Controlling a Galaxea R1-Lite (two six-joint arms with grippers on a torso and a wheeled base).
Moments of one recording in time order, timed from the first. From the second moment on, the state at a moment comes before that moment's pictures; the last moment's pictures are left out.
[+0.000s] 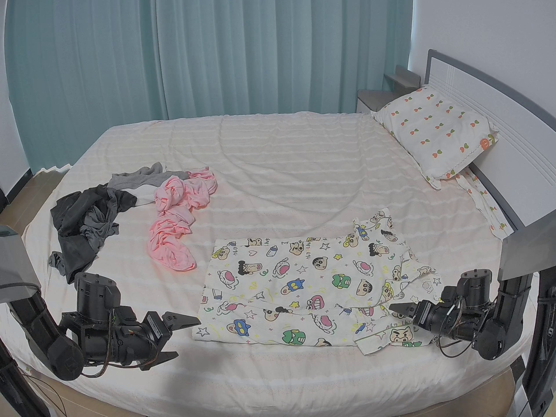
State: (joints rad) left arm -0.23 1.88 -0.17 -0.96 -0.40 -1.04; right arm 0.16 2.30 -0.26 -1.42 0.27 0.64
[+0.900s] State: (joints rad) left arm -0.23 1.88 -0.17 -0.96 -0.40 -1.04; right arm 0.09 2.33 -0.32 -1.29 0.33 0.58
